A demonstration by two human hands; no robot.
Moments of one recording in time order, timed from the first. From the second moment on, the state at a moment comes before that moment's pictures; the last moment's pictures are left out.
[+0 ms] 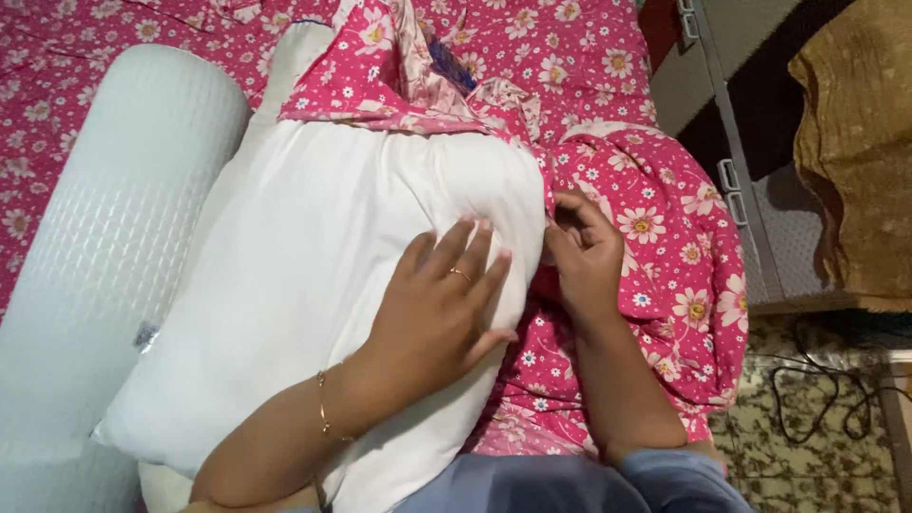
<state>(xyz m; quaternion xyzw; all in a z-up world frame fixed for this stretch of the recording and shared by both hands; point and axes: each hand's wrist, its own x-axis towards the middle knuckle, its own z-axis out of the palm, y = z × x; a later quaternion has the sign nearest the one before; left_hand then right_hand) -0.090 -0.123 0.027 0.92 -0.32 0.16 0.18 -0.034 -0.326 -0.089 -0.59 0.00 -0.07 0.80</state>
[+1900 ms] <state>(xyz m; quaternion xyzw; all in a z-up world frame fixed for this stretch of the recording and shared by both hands) 0.035 -0.023 -0.025 0.93 -0.19 0.22 0.24 -0.047 -0.300 -0.100 -0.79 -0.33 -0.02 0.52</state>
